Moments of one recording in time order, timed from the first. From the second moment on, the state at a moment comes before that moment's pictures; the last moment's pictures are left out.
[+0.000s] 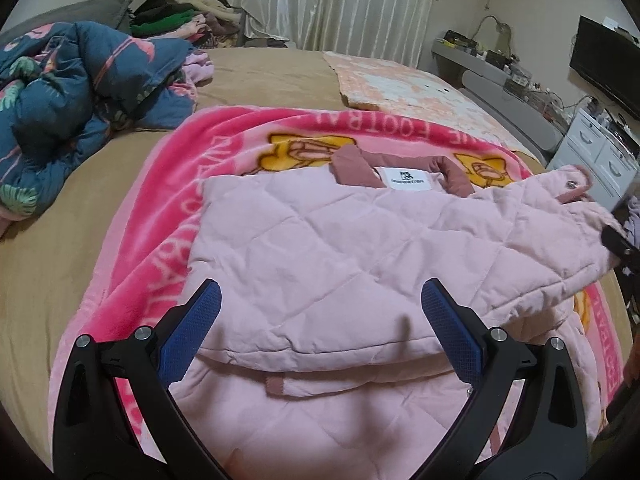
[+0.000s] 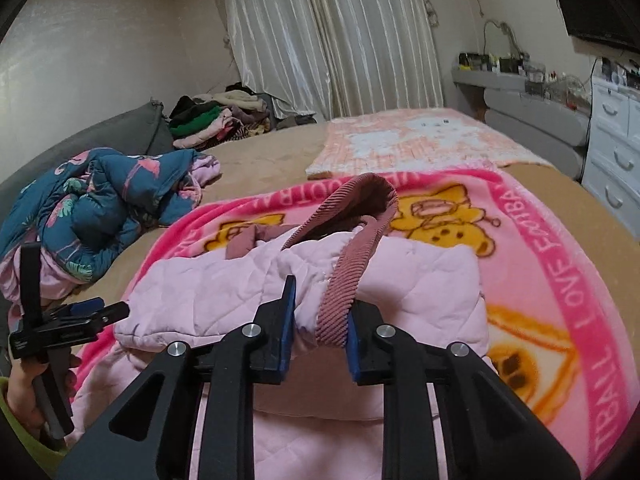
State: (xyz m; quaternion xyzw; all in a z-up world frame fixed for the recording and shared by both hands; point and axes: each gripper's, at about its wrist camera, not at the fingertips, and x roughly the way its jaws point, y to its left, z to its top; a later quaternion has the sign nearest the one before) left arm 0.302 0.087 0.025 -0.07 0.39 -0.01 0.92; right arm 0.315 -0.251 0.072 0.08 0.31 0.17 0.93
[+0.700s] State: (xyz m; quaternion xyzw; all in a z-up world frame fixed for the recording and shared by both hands) left arm 0.328 0.053 -0.002 -0.03 0.43 -0.02 0.90; right arm 0.304 -0.272 0.030 0.12 0.37 0.08 0.92
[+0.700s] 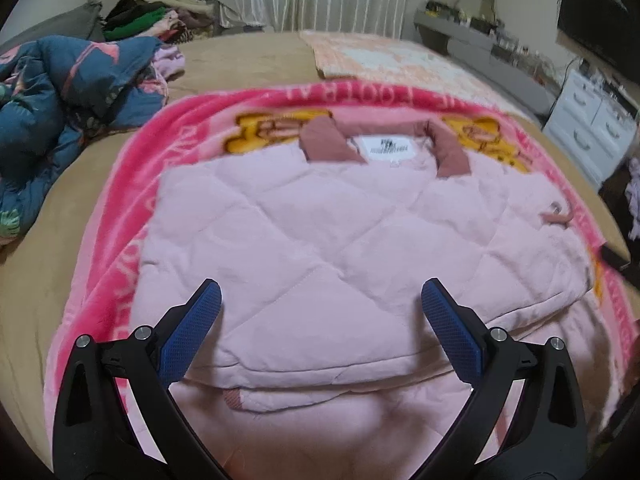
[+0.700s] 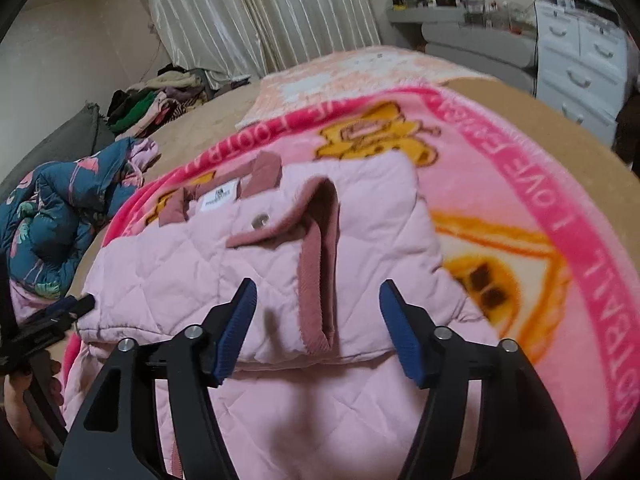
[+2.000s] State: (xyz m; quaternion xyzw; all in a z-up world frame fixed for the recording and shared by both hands) left arm 0.327 0.067 -0.041 -0.06 0.47 -0.04 0.88; right arm 0.358 -0.164 -0.022 -0.02 0.48 0.15 0.86
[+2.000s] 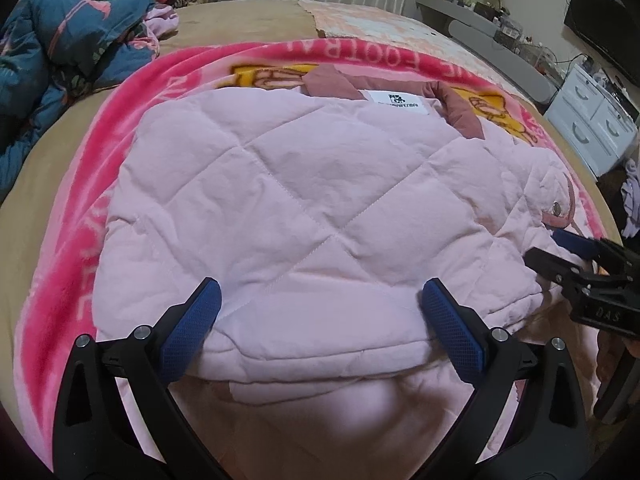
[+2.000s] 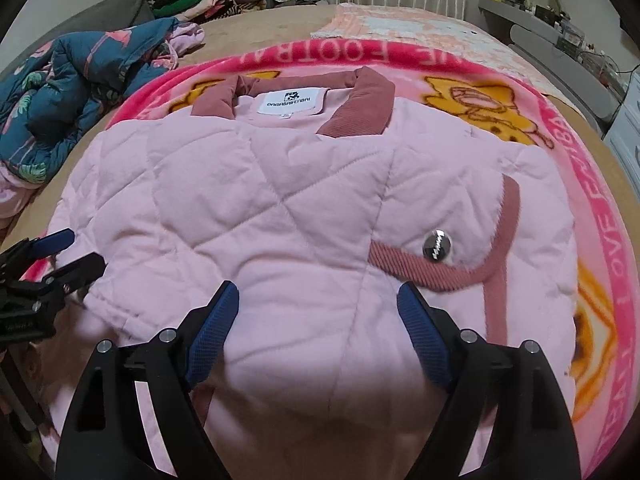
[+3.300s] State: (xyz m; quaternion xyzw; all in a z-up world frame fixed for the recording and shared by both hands) left arm 0.196 0.056 0.055 -0.08 0.38 -0.03 0.92; right arm 0.211 -0.203 0.090 0.03 0.36 0.16 0.92
